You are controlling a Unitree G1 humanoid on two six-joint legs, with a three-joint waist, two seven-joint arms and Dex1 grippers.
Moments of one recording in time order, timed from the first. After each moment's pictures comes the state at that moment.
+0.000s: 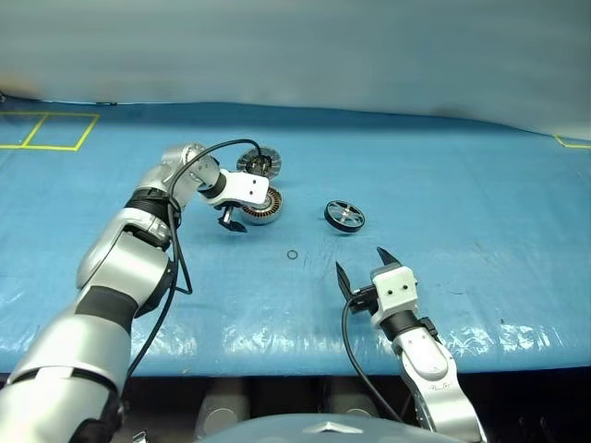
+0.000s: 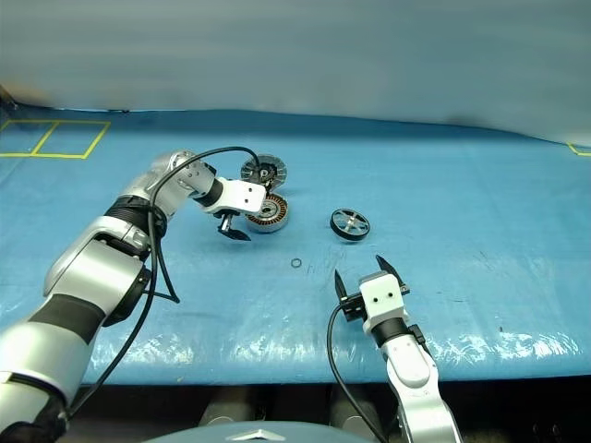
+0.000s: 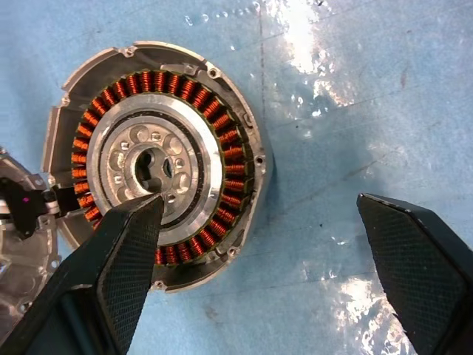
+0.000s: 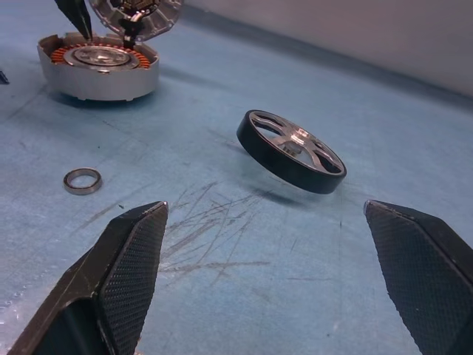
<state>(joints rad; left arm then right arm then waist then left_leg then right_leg) -1.18 0.43 -0.50 1.14 0.42 -0.32 -1.22 0.33 -0.17 0.15 -0.41 -0.10 0.09 0.15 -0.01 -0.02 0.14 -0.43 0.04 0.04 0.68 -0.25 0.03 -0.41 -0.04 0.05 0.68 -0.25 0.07</state>
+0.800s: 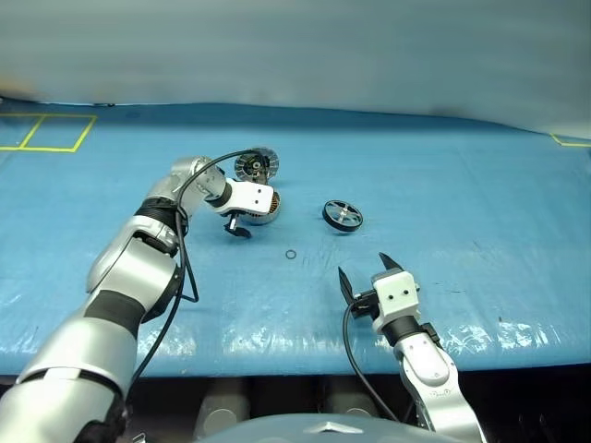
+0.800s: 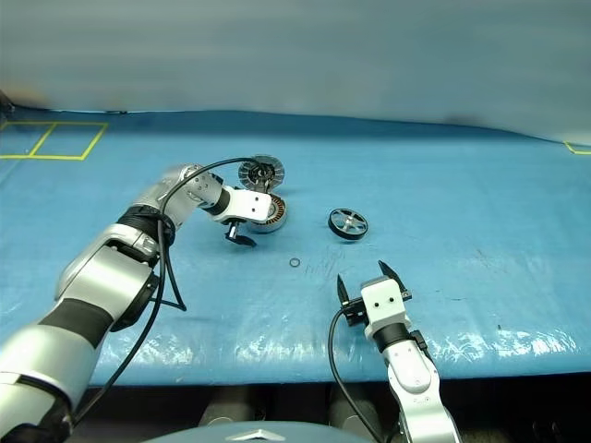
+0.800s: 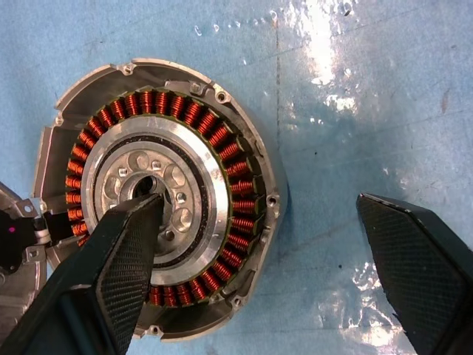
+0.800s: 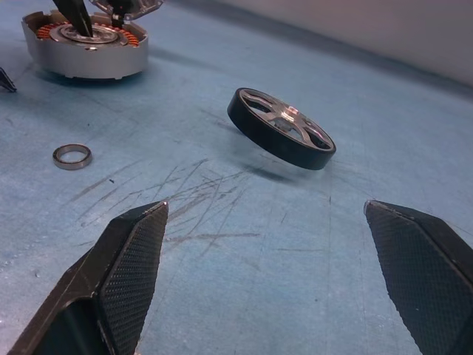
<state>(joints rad) -1.15 0.38 -0.50 1.18 0.47 -0.33 -1.12 0.36 -0.16 0.15 -0.41 -0.11 0.09 0.14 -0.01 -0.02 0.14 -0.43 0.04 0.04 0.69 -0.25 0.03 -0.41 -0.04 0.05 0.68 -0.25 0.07</state>
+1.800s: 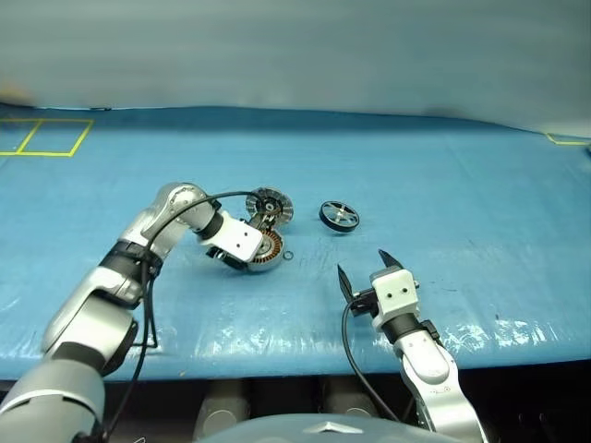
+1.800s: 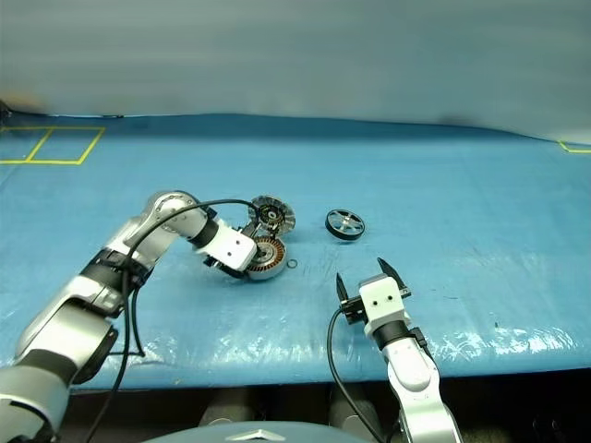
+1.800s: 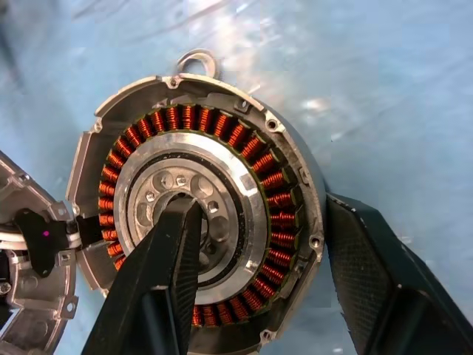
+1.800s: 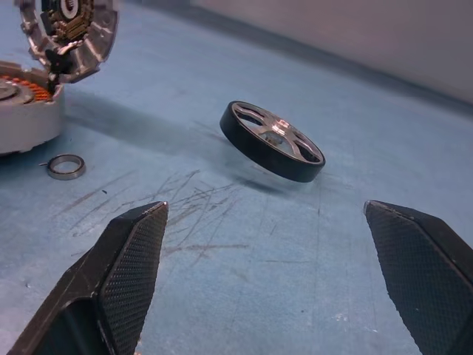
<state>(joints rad) -0.72 0.64 -0.48 0.36 0.27 -0.32 -1.49 0.34 -0.18 0.15 -0.41 -0.13 0.09 0.15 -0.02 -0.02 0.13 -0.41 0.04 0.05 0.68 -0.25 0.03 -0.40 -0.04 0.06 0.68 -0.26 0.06</state>
